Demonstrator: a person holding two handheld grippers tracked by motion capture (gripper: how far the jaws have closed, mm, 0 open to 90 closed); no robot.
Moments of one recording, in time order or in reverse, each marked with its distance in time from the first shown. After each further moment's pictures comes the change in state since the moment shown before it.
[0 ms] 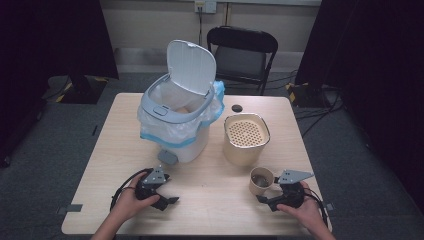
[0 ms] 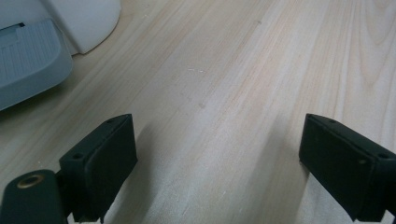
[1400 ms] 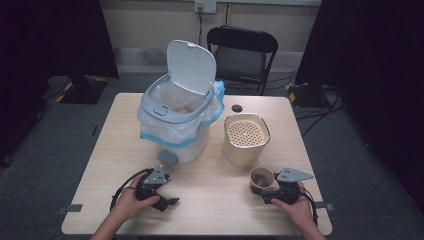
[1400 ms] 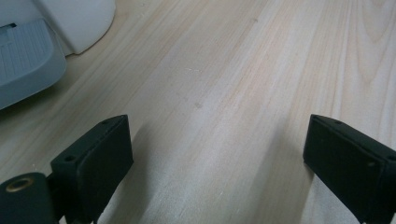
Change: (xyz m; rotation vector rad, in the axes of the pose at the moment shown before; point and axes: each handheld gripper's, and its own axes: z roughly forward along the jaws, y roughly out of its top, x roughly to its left) left arm 0.000 0.001 0.001 0.008 -0.012 0.012; right arm -0.001 -0.001 0.015 -0.196 -0.024 0.044
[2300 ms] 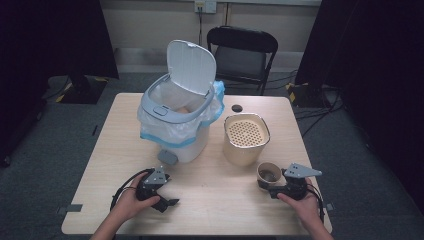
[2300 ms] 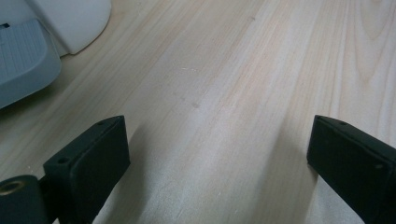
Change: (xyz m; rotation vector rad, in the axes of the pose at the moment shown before) left arm -0.001 0.000 0.002 -0.006 -0.008 0.000; right arm -0.014 0.008 -0.016 0.007 -0.082 0.003
